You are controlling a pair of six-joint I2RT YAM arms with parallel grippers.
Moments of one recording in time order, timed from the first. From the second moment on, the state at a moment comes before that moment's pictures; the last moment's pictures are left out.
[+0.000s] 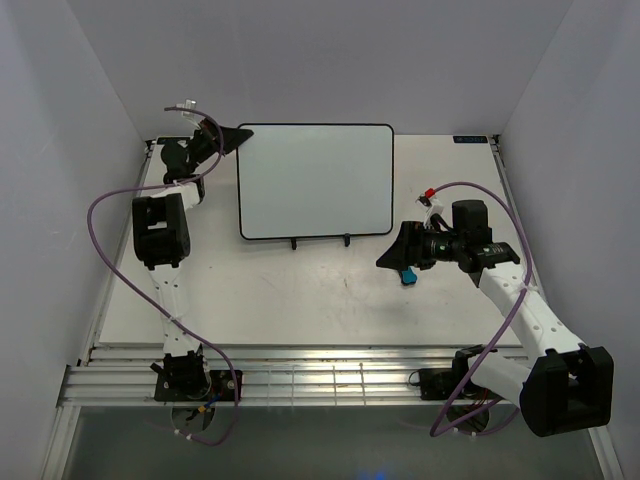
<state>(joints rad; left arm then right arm) 0.10 2.38 1.69 1.29 1.00 -1.25 0.21 1.09 0.77 -0.42 -0.79 0.26</state>
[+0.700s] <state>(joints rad) 0.11 2.42 1.77 1.30 1.03 -1.30 0.21 1.07 0.77 -0.41 -0.80 0.28</state>
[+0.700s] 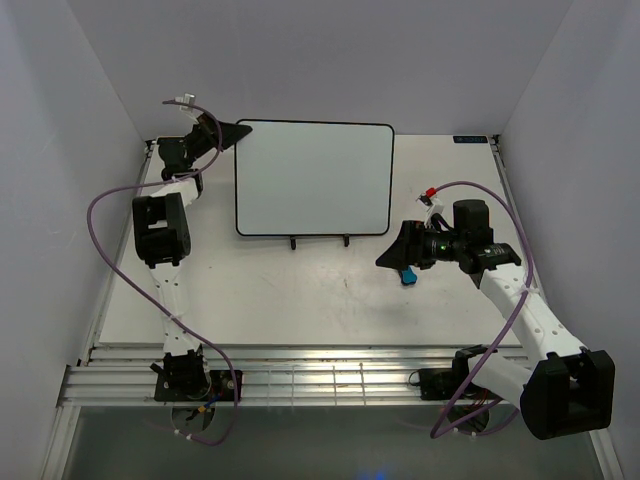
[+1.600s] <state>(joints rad) 0.11 2.49 1.77 1.30 1.00 -1.22 0.21 1.08 0.77 -0.41 -0.81 0.28</state>
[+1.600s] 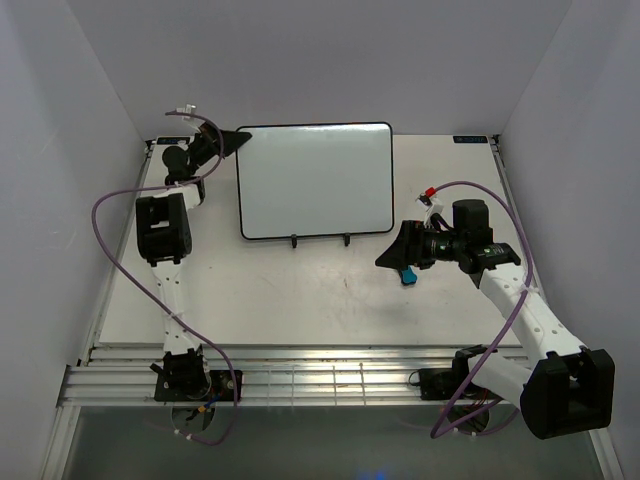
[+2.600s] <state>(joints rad) 0.14 2.37 1.48 1.37 1.03 -0.86 0.22 1.07 0.77 -0.39 -0.81 0.28</state>
